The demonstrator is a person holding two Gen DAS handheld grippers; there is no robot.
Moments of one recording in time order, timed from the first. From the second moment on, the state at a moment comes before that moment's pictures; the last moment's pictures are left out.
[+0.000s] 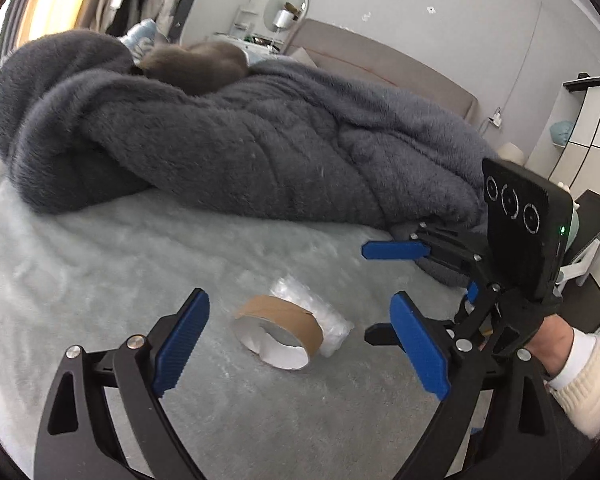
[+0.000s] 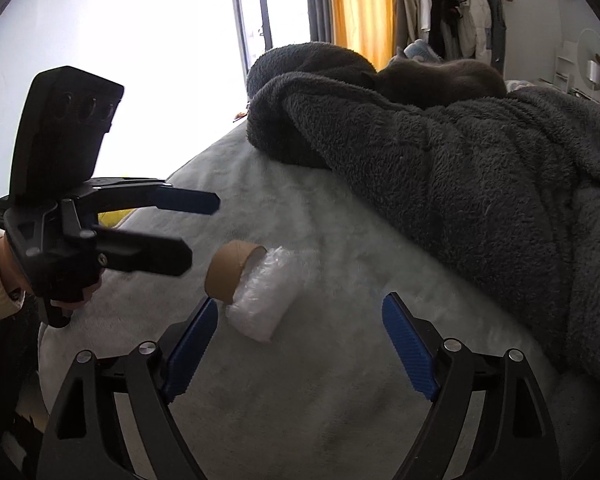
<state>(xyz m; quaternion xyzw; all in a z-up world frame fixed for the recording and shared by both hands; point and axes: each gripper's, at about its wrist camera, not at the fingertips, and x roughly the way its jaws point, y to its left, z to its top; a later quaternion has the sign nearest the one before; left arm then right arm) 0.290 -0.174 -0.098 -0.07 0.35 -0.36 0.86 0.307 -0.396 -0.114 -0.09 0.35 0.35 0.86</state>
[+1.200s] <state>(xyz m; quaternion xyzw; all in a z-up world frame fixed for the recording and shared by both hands) 0.331 -0.172 -0.136 -0.11 0.42 -0.38 0.82 0.343 -0.385 -0.148 -0.14 0.42 0.40 0.80</state>
